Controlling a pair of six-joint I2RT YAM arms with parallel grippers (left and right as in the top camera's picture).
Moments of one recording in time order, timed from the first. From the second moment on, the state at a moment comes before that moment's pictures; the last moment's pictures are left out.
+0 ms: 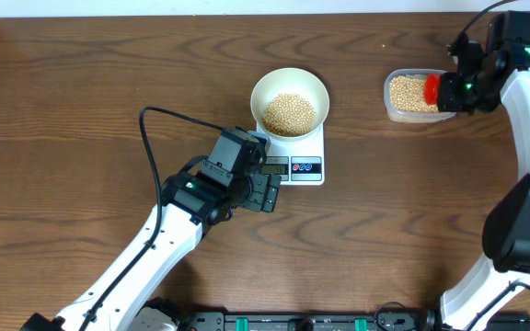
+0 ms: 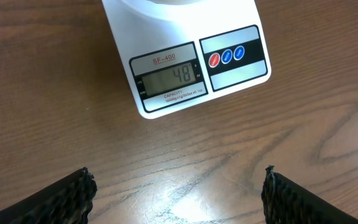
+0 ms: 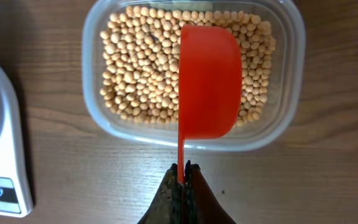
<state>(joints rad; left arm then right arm) -0.53 1.29 0.92 -0.68 0.09 -0.23 -0.16 1.94 1.69 -1.02 -0.22 -0.14</state>
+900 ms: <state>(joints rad) -0.53 1.29 0.92 -0.68 0.09 -0.23 -0.18 1.97 1.69 -0.98 -0.28 -0.13</state>
